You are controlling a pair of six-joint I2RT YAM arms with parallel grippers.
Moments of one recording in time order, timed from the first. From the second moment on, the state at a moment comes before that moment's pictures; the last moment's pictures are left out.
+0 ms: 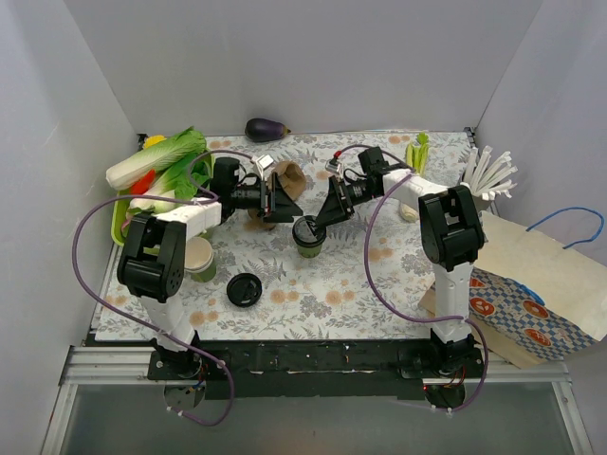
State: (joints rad) left arm -0.27 1.83 1.12 0.17 1.13 -0.64; right arm 0.36 2.12 1.51 -0.53 -1.27 0.05
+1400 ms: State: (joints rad) left arm -0.27 1.97 1.03 0.12 1.21 -0.57; right arm 0.38 2.28 1.52 -0.17 -1.46 0.37
